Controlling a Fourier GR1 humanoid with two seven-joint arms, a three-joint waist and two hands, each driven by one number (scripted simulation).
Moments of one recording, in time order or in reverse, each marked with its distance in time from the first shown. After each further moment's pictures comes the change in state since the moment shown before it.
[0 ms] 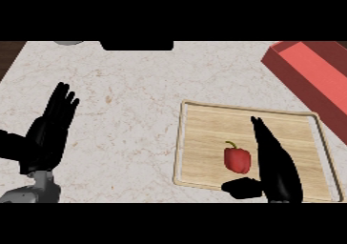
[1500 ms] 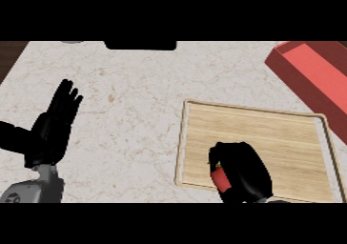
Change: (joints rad) left arm -0.040 -0.022 0.027 0.049 -0.017 -0.033 -0.010; right arm -0.113 -0.104 0.190 0.142 0.128 0.175 -0.431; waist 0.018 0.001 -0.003
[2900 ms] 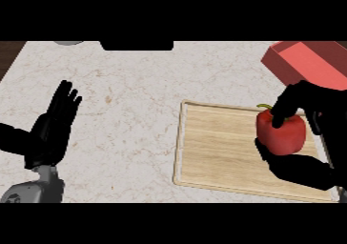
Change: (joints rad) left arm 0.007 -0.008 0.008 0.003 -0.004 -0.002 -0.013; right arm -0.271 0.029 -0.459 -0.433 -0.154 0.185 0.042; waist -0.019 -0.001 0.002
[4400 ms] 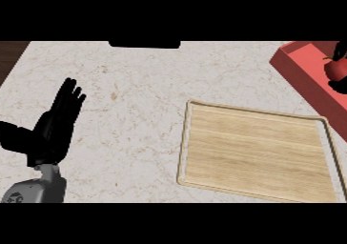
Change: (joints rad) left arm -0.013 -0.004 -0.014 -0.010 -0.007 -0.018 0.008; right arm -0.341 -0.406 -0.277 1.262 0.226 -0.300 -0.542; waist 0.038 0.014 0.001
